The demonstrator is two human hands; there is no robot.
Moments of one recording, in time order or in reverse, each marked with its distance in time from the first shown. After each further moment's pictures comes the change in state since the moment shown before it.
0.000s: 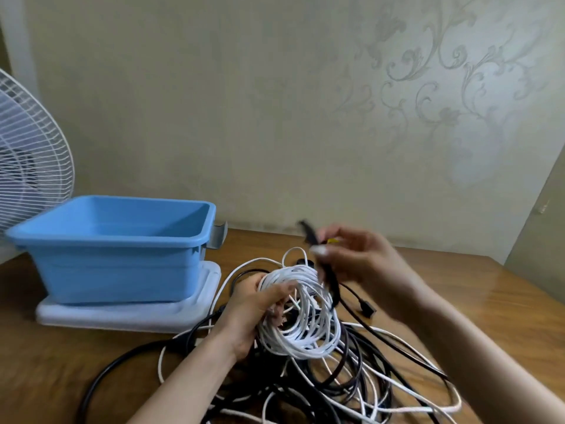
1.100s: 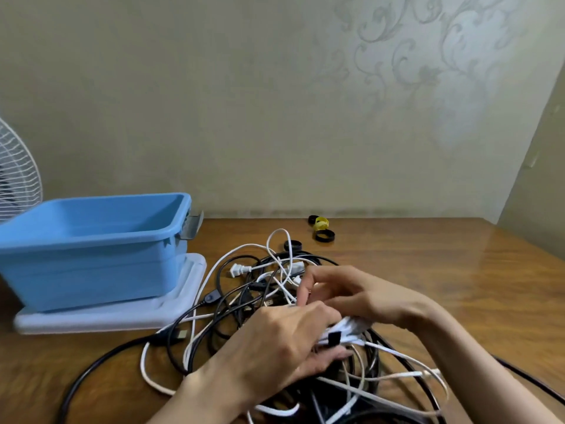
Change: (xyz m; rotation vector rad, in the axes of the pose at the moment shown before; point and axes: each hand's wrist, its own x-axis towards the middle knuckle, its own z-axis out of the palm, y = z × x) left_hand -0.038 -0.013 0.037 1.320 -0.364 1.172; right_hand -0.029 0.050 -0.040 -0.321 -0.483 0.089
